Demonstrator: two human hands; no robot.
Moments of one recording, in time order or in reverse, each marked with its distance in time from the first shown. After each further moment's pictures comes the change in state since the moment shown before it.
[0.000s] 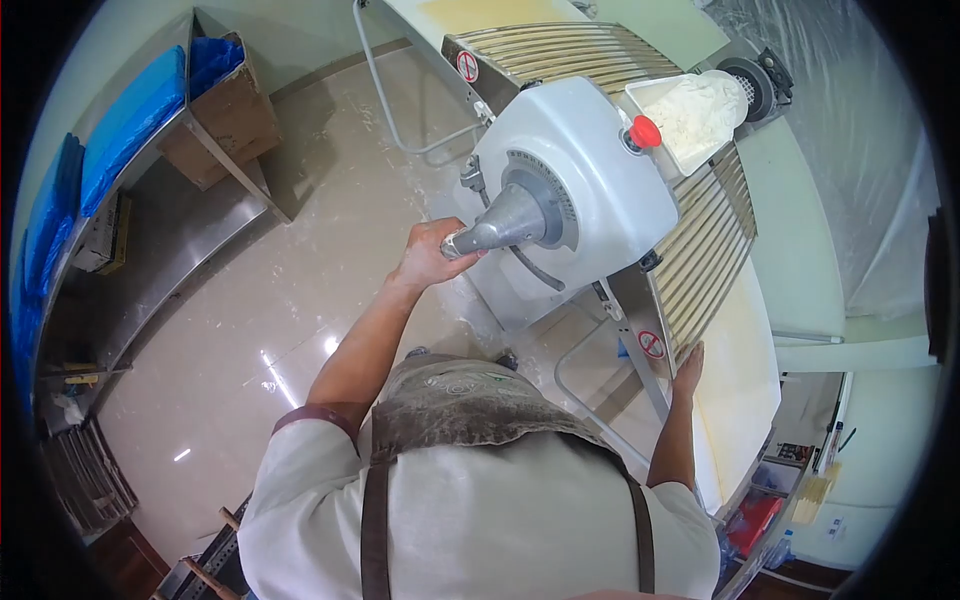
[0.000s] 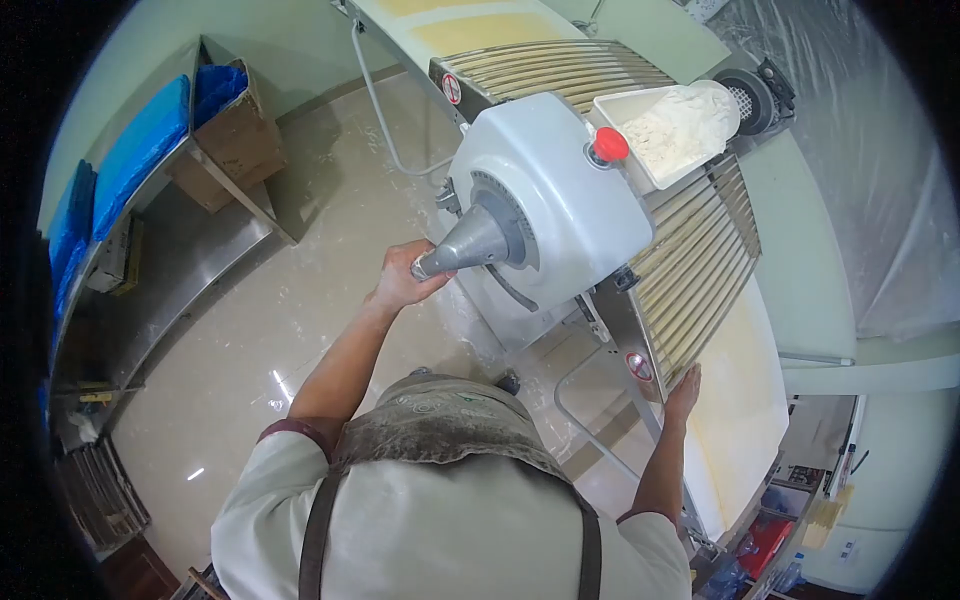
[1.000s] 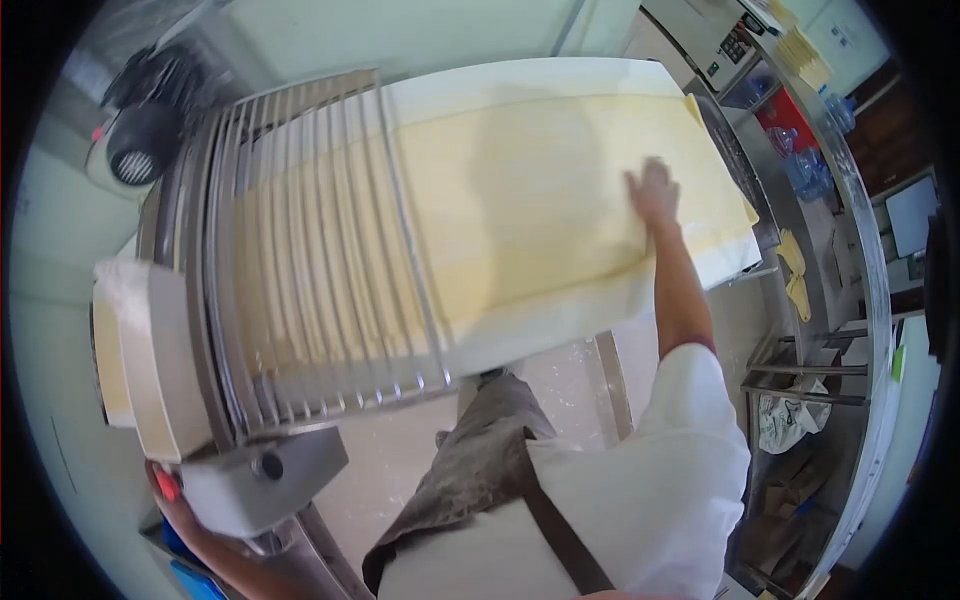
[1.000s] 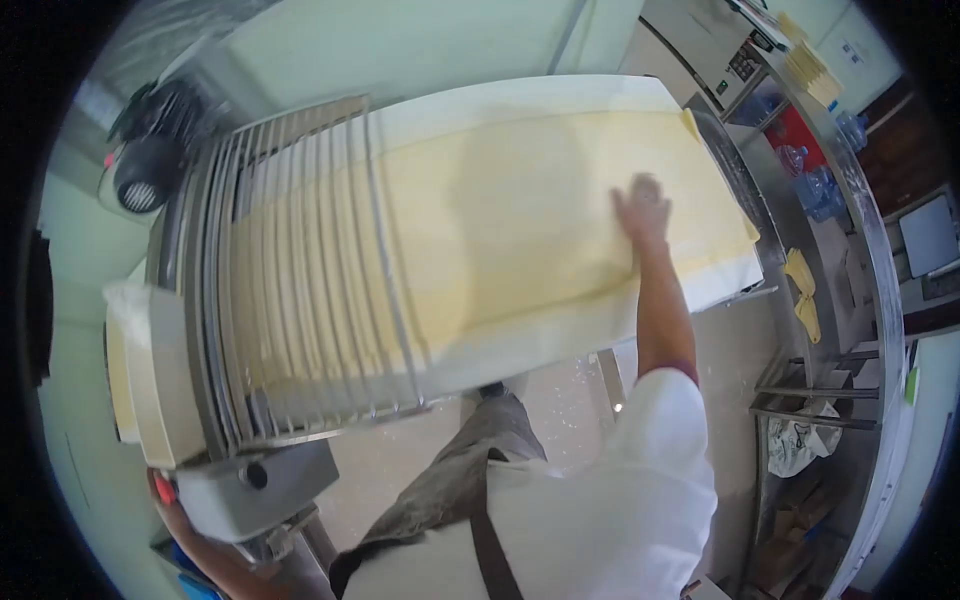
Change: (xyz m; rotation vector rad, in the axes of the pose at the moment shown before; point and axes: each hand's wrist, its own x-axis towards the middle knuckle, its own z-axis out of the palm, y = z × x) left_hand 0.243 0.072 0.027 0.327 -0.273 -0.249; right_hand -0.039 0.335 -0.071 -0.284 0.061 0.877
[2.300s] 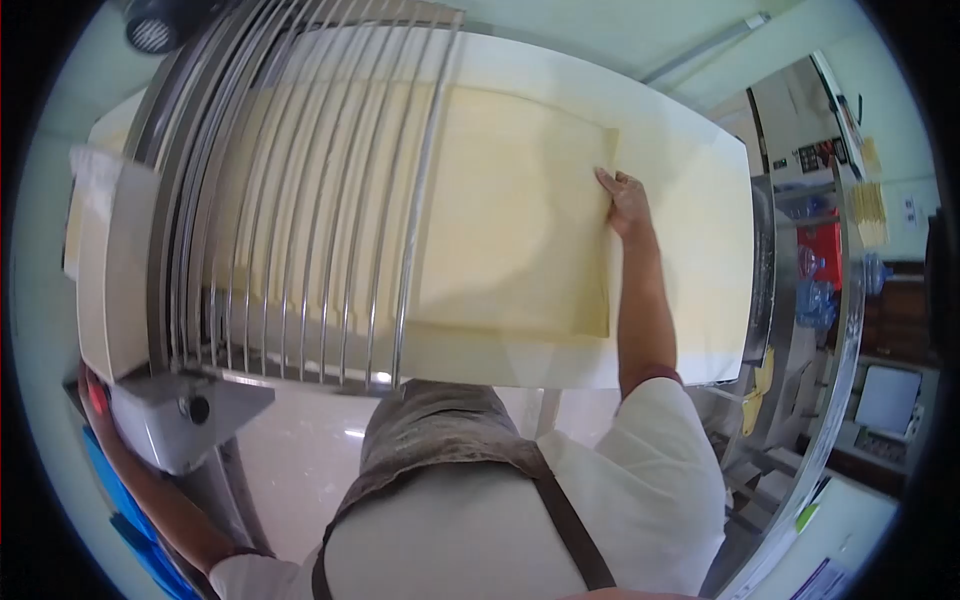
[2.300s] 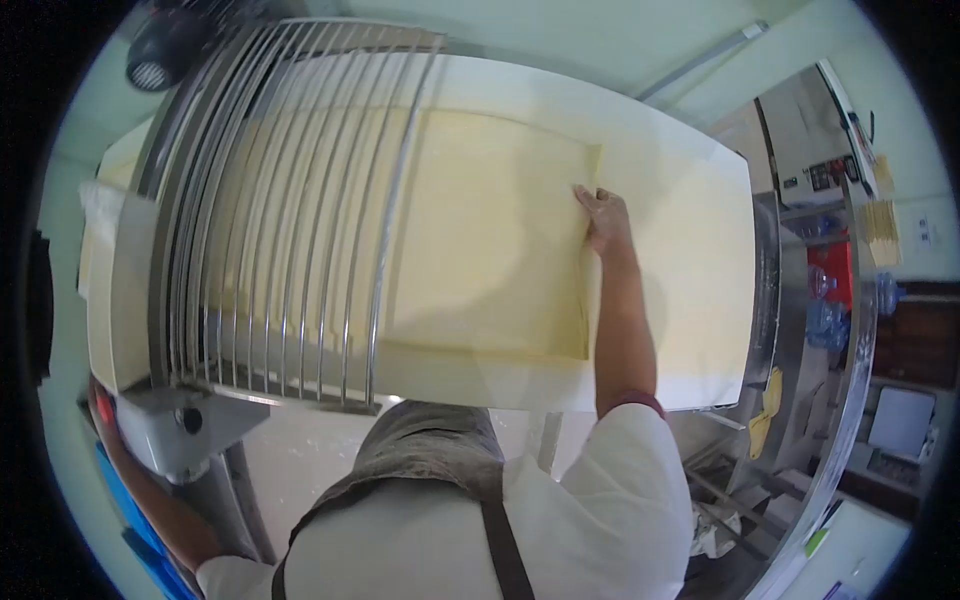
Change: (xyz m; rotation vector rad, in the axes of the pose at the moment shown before) left_hand 0.011 -0.117 -0.076 0.111 -0.029 0.043; right_hand 0.057 -0.151 -0.020 1.486 -0.727 0.259
